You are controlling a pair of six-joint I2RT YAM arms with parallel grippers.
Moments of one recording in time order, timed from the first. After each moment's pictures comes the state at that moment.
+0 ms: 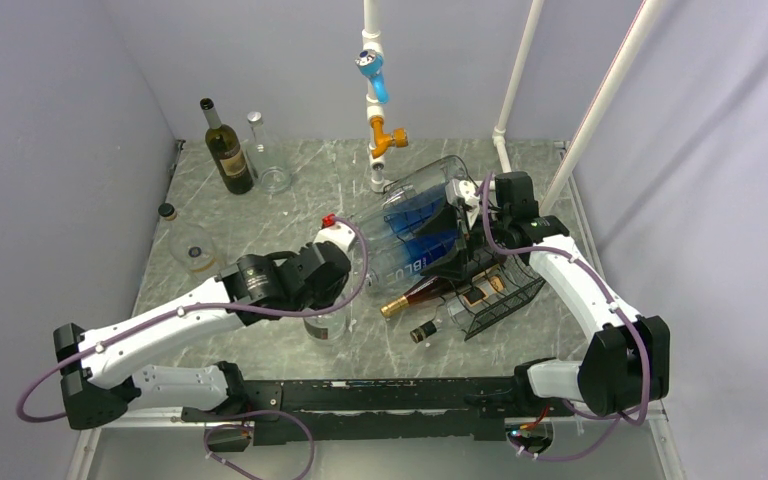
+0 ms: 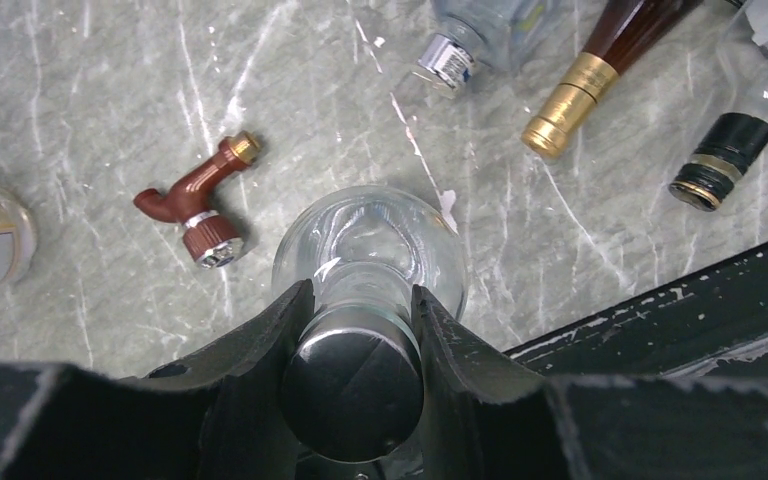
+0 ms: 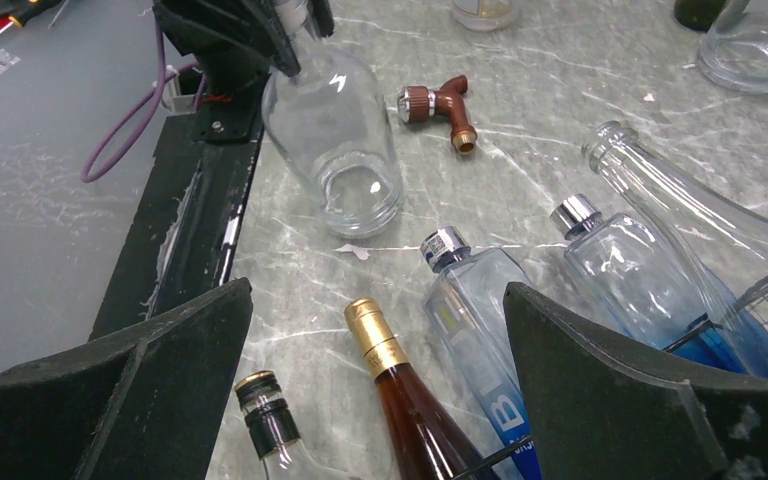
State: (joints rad) left arm -1.11 1.14 1.17 -0.98 -0.47 -0.49; right arm 0.25 1.28 0.99 -0.41 -1.32 -0.60
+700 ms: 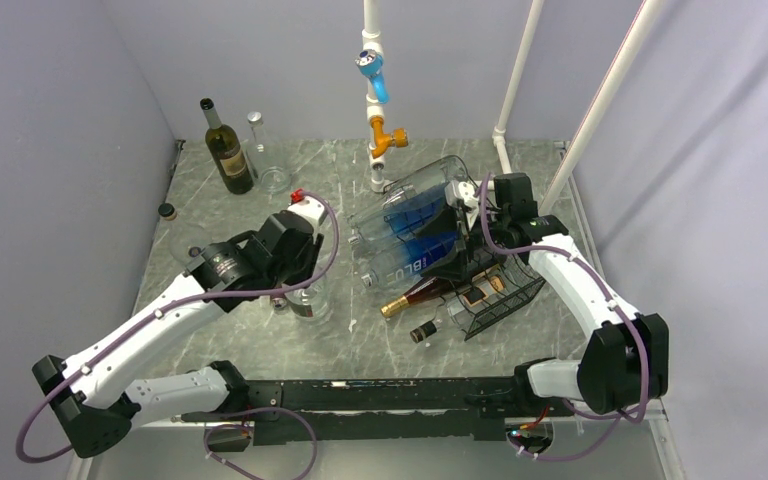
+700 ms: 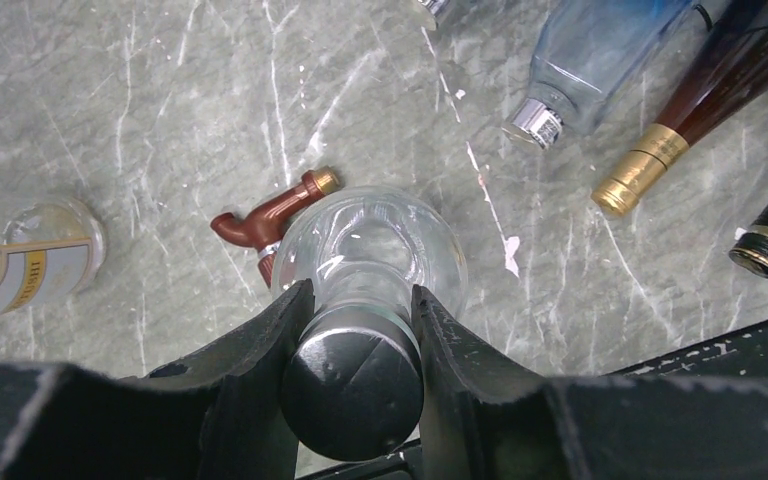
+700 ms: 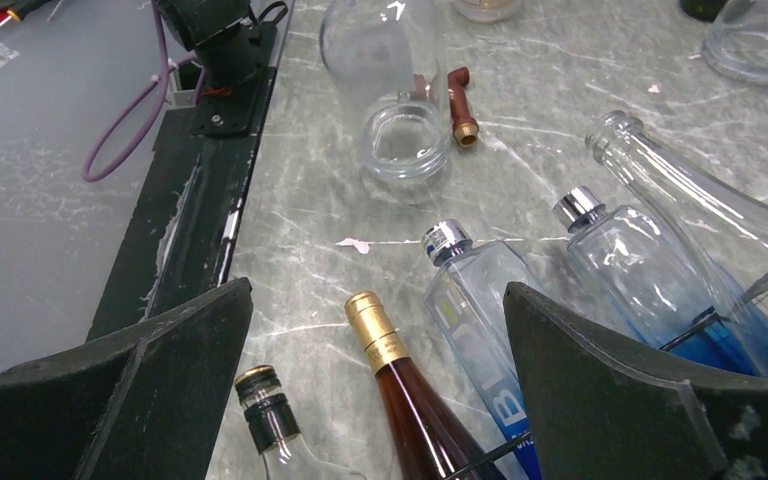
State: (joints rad) left arm -0.83 1.05 1.15 -0.92 -0.36 -0.31; right arm 0.24 1.29 0.99 -0.44 -1.31 -0.63
